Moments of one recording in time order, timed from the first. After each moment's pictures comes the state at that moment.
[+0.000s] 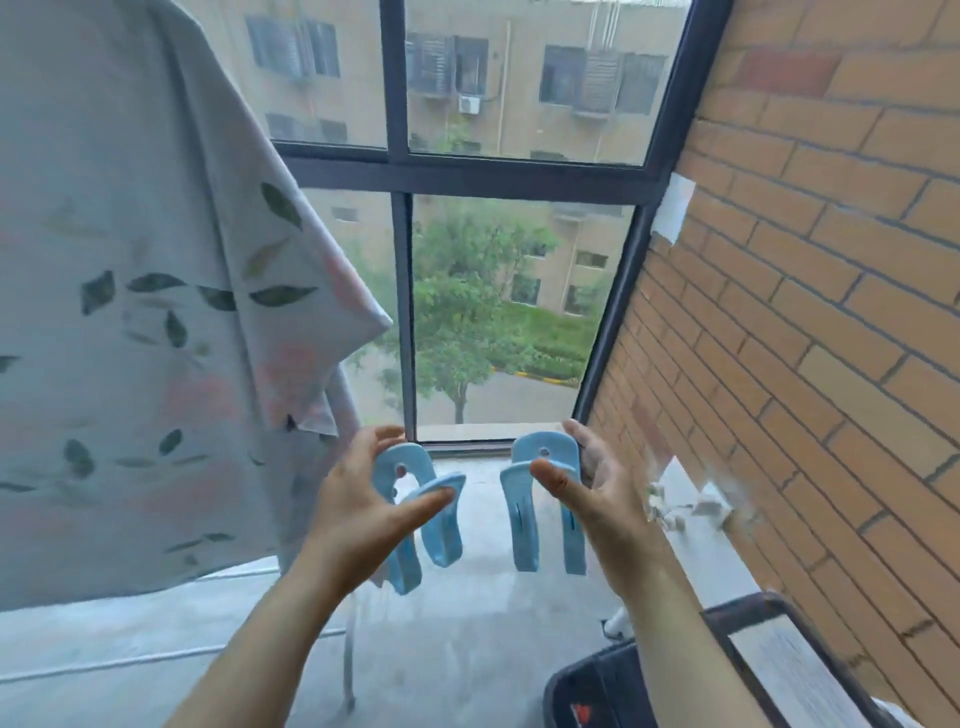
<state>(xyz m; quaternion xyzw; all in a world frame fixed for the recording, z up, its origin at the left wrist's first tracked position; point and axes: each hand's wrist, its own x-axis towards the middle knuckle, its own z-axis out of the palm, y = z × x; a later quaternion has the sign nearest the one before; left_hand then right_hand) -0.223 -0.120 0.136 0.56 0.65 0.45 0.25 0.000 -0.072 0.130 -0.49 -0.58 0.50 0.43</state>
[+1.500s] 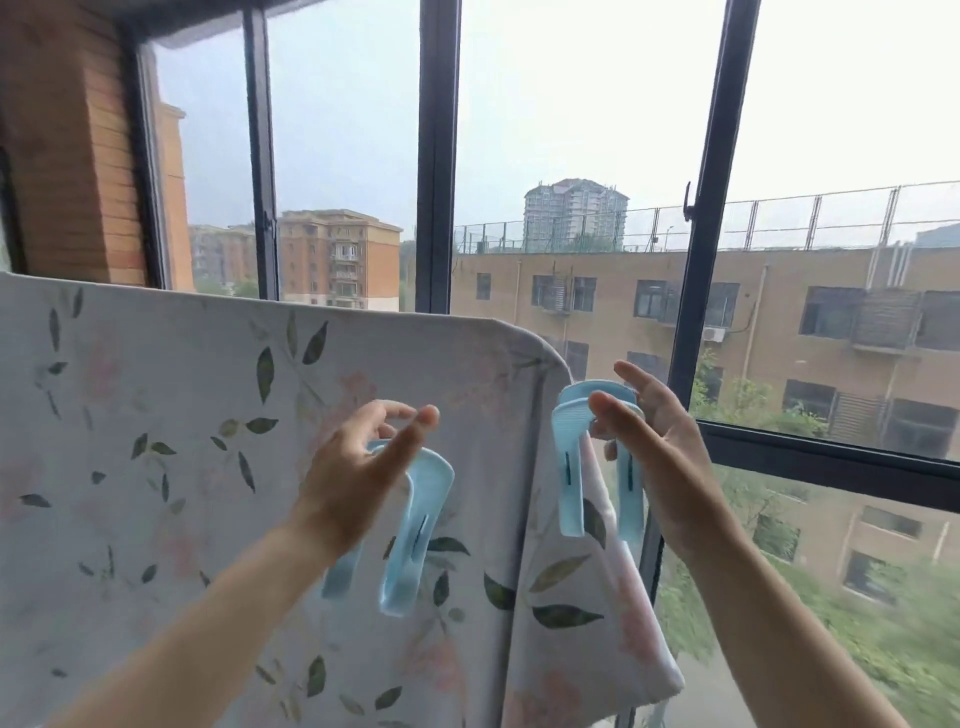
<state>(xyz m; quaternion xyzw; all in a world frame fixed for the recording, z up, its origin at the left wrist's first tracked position) -0.483 -0.062 0.351 0.43 0.73 0.54 -0.04 -0.297 0.108 0.361 -0.13 -0.72 0.47 0.50</state>
